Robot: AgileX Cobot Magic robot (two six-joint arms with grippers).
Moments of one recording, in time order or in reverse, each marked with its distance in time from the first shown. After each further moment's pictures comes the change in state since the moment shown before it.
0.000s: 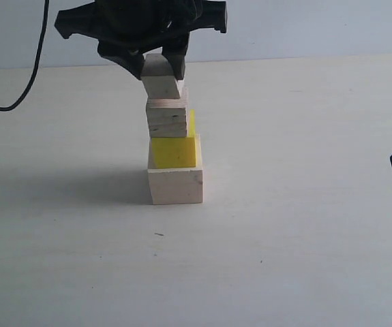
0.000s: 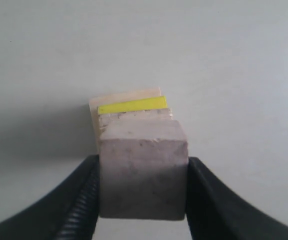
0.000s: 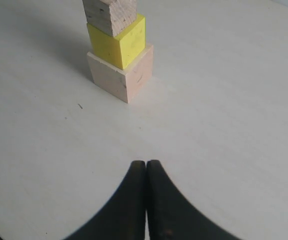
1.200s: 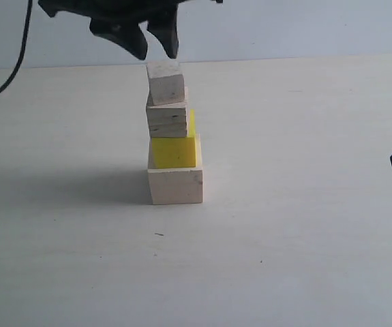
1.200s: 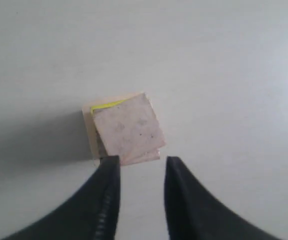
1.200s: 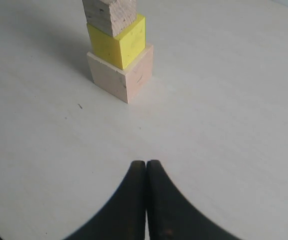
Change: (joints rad) left arm 0.000 -0.094 0.000 -0.026 0.001 0.044; right arm 0.000 0.000 0.000 0.000 0.000 0.000
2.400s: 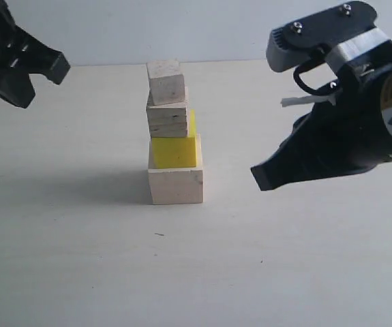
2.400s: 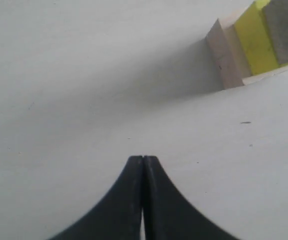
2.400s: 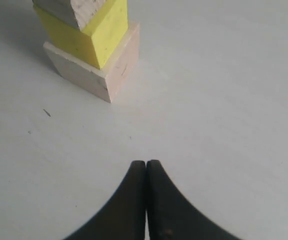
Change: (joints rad) left arm 0.243 -0.294 0.457 0.017 -0.025 0.415; right arm 0.000 0.552 -0.155 -0.130 -0.137 0.214
